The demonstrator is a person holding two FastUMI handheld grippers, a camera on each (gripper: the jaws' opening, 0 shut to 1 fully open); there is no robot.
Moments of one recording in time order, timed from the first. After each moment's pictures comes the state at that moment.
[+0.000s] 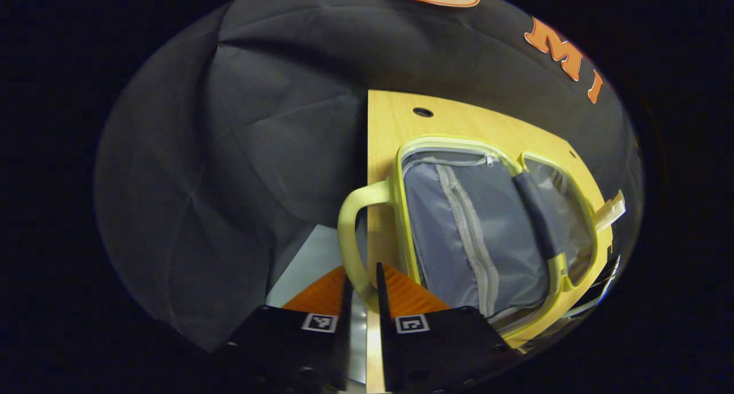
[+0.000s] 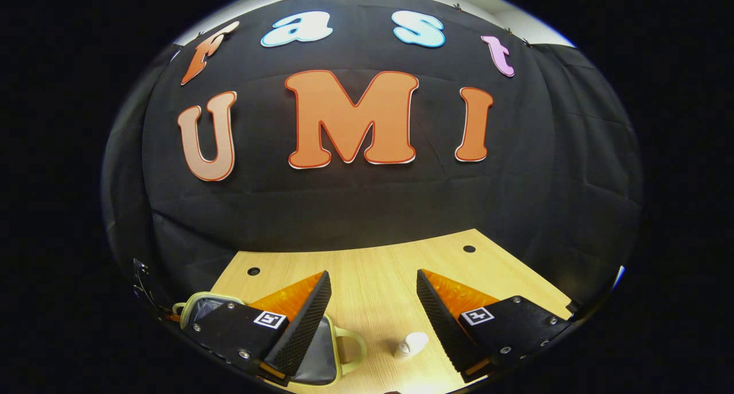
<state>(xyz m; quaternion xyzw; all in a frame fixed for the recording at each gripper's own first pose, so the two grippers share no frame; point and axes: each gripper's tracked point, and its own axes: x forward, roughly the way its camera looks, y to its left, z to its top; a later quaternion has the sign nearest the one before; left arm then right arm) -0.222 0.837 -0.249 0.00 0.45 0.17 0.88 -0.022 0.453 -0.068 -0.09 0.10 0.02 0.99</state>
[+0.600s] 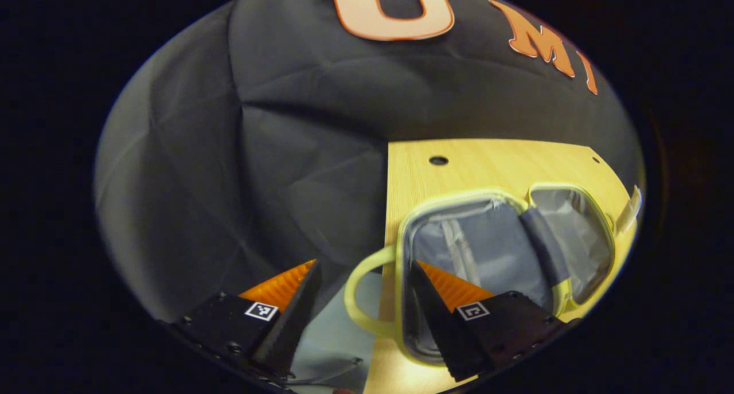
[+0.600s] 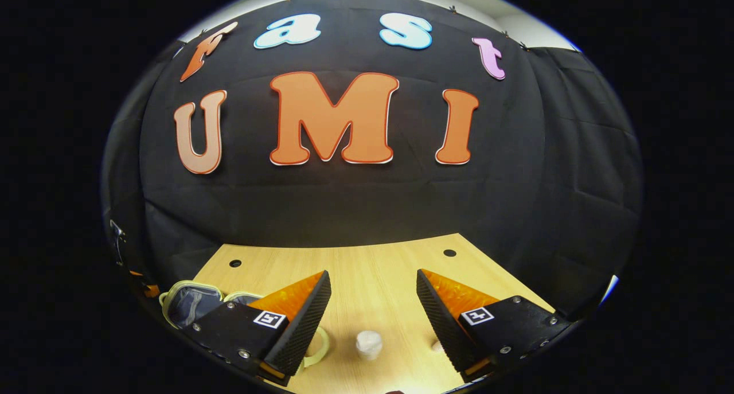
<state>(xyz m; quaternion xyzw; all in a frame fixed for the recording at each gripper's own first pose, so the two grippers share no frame) -0.182 0.798 -0.115 0.10 0.27 0.25 0.92 -0.026 0.379 -0.055 -0.11 0.09 0.01 0.99</state>
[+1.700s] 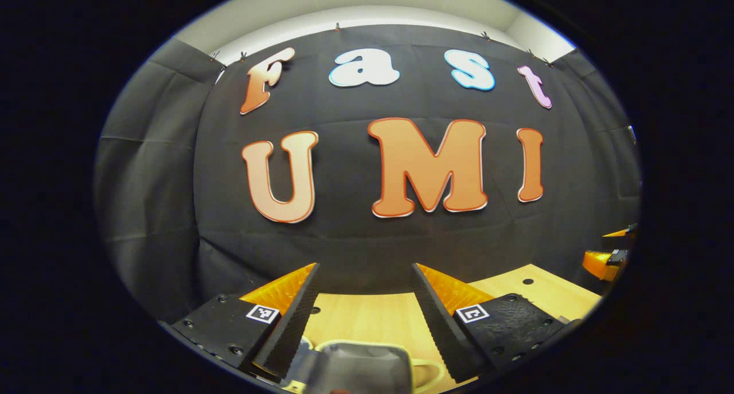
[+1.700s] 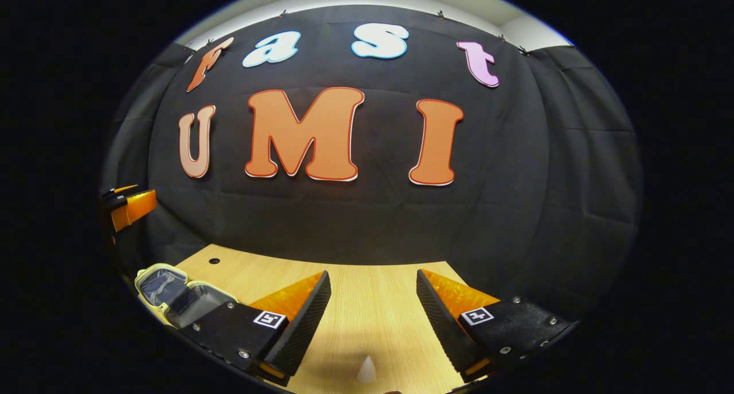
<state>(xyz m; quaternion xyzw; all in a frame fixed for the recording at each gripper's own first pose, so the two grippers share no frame) -0.061 0.345 0.099 0.11 -0.02 0.17 0.98 0.030 0.239 -0.032 -0.13 0.03 0.07 0.99</state>
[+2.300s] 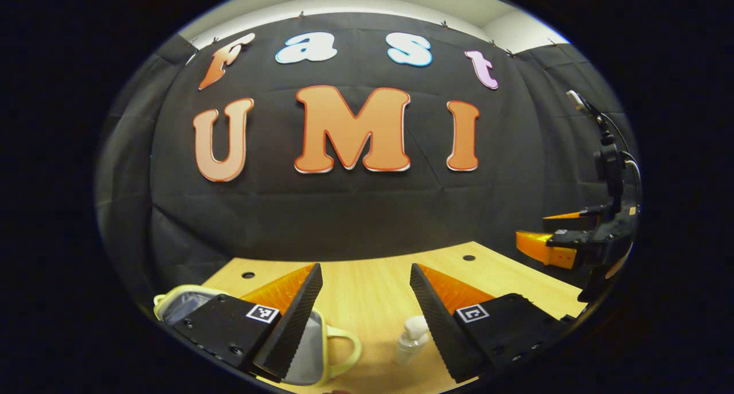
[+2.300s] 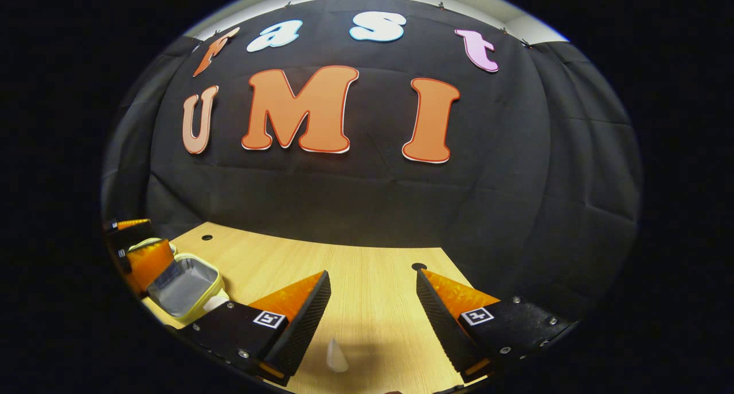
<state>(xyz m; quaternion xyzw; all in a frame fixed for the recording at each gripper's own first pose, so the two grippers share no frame) -0.066 0.219 -0.047 0.10 0.05 0.07 0.99 0.038 0.188 -0.081 -0.16 0.06 0.07 0.98</state>
